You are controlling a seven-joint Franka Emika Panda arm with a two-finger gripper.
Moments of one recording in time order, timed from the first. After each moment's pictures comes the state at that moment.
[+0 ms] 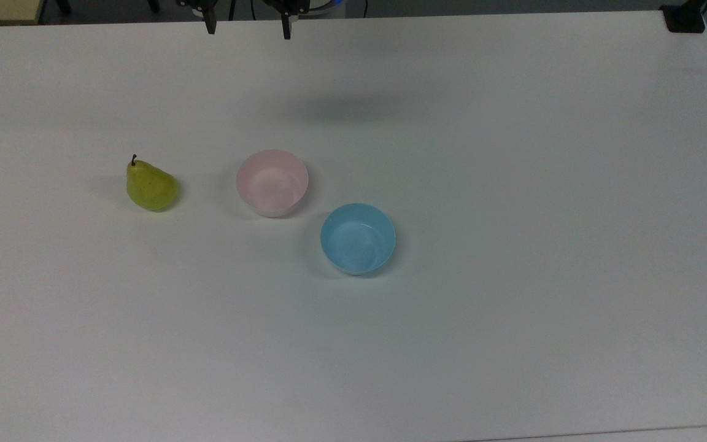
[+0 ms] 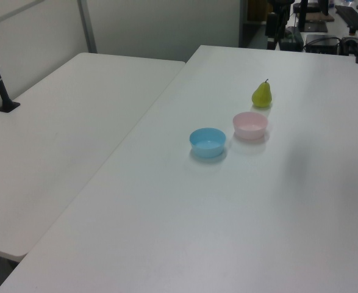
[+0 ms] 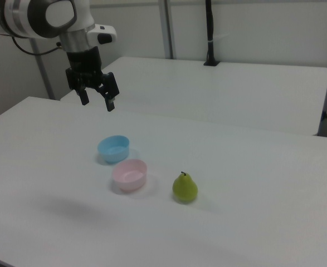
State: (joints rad) arm -0.04 -0.01 0.01 -1.63 -0.01 1.65 0.02
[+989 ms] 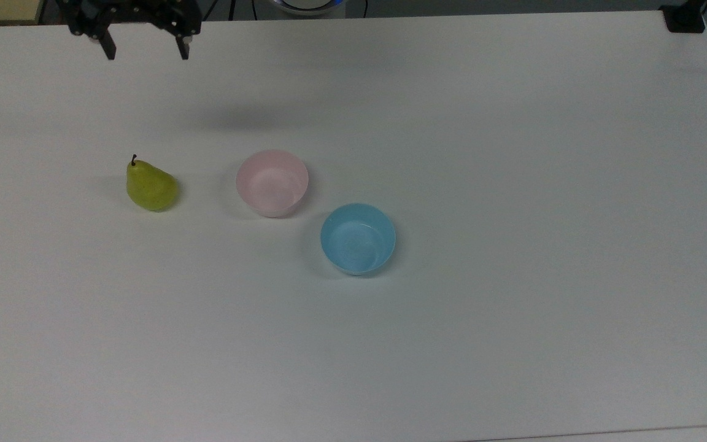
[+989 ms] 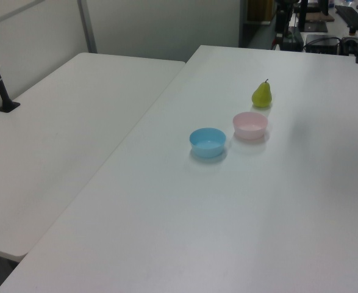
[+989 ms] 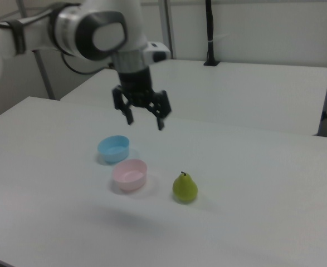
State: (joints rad) arm -0.26 0.08 0.00 -1.64 -0.01 1.76 -0.31
